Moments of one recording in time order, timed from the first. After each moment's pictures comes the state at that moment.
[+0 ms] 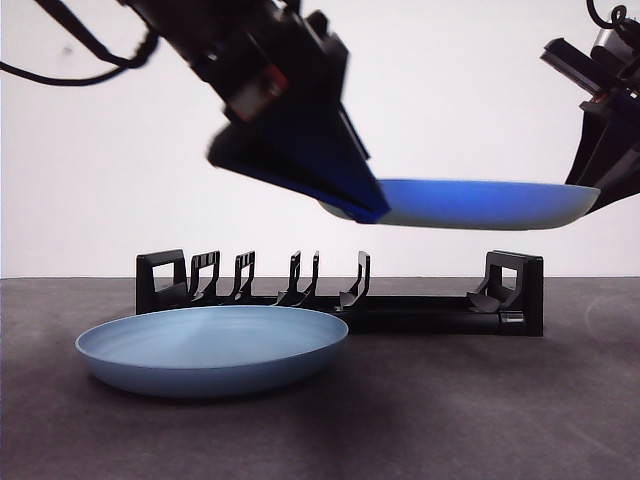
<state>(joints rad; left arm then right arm) -1.06 1.32 0.84 -0.19 -0.13 0.66 0.11 1.28 0.87 -0.57 -0.51 0.33</state>
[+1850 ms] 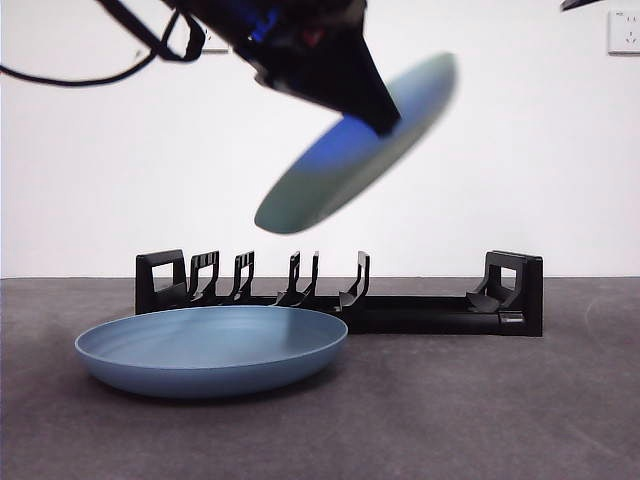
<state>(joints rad) -0.92 1.33 0.89 -0.01 0.01 0.35 0.16 1.00 1.06 -0.40 -0.38 0.28</state>
